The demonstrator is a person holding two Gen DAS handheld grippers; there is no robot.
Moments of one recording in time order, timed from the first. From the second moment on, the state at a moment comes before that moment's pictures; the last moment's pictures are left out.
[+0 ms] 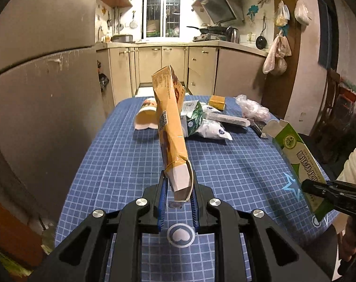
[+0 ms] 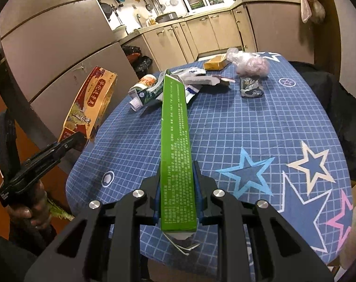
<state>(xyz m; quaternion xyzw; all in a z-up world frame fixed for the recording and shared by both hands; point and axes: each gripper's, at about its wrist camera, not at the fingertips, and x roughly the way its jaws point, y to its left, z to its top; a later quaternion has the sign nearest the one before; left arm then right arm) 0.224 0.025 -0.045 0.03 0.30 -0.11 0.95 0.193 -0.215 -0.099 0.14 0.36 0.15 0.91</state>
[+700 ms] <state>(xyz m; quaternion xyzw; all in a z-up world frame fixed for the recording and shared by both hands) 0.214 -0.072 -0.026 0.09 0.25 -0.19 0.94 0.141 -0.283 -0.069 0.17 0.31 0.05 0.94</state>
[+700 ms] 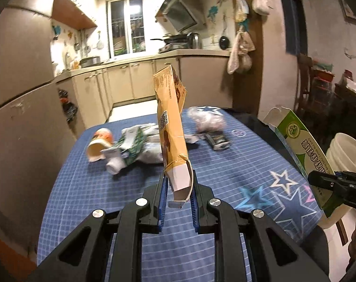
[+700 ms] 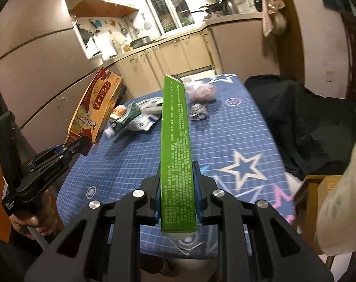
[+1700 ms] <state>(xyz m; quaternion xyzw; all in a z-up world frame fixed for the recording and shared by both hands) 0.182 -0.227 -0.021 0.15 0.22 -0.35 0.90 0.052 -0.391 -0.046 0.19 0.24 -0.14 0.94</state>
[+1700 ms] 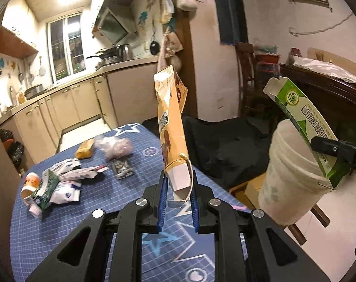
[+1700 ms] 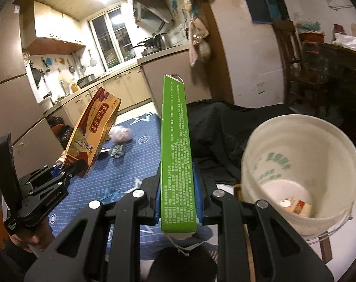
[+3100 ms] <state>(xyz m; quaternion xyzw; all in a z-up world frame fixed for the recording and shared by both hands) 0.100 -0.470 -0.046 0.24 0.21 -0.57 0.75 -0.022 -0.529 -0.073 0.20 0.25 -0.32 0.89</state>
